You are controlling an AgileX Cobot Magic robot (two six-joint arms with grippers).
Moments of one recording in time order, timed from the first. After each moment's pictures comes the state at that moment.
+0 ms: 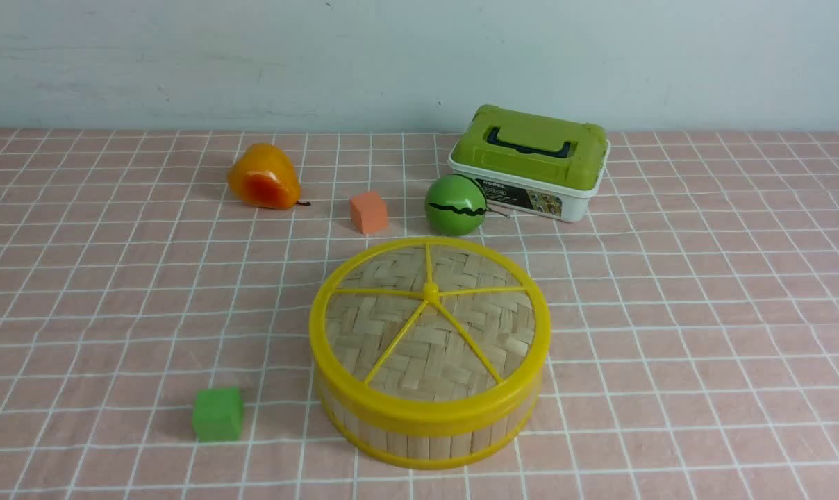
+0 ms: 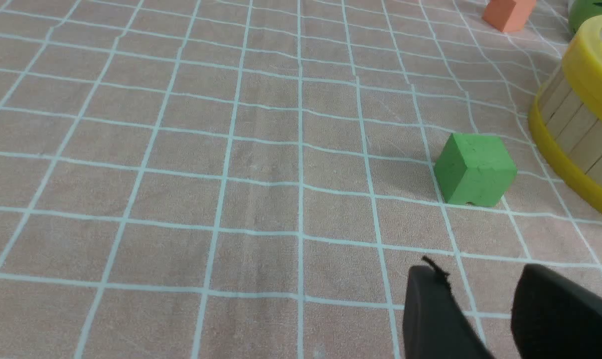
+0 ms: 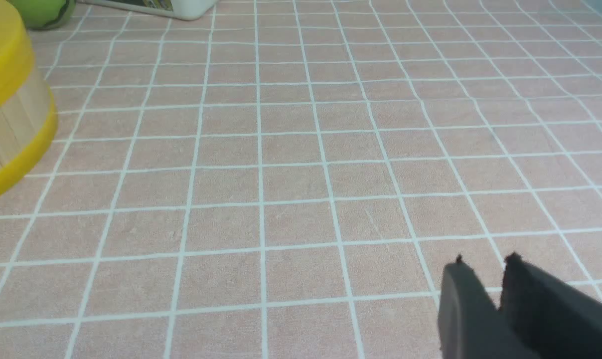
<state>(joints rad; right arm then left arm) -0.05 -0.01 0.02 -0.04 0.38 0.10 -0.04 -0.01 0.03 -0.03 0.39 -0.20</state>
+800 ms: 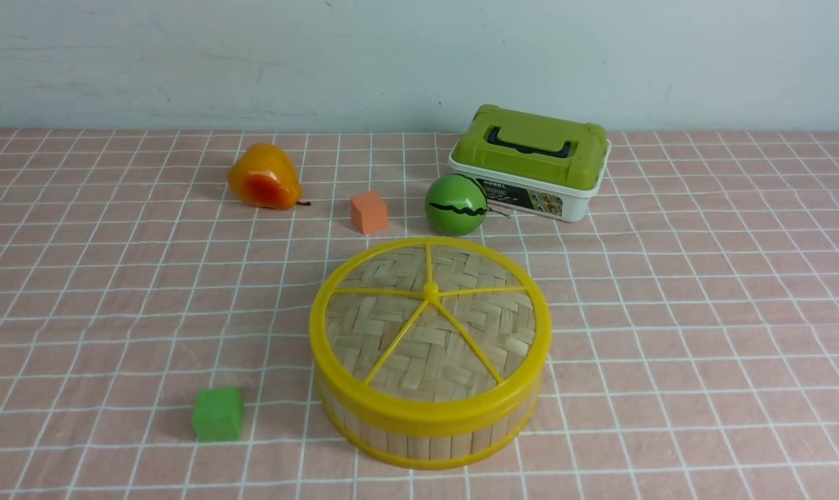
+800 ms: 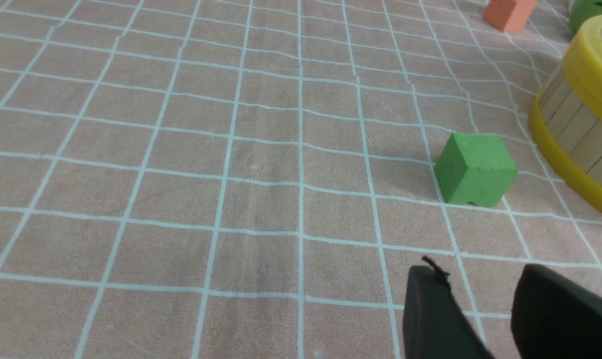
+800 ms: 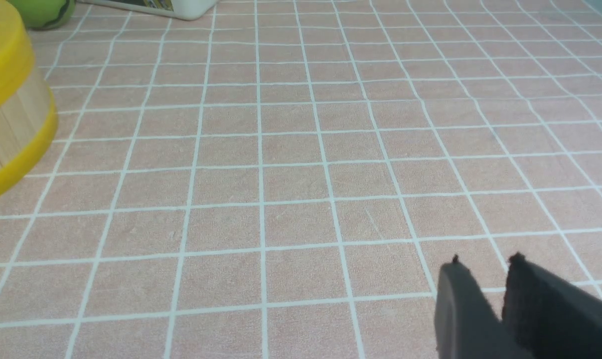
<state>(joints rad) -0.05 -0.01 0.02 -0.04 0.38 0.10 -0.04 -0.01 0.03 -0.03 0.39 -0.20</state>
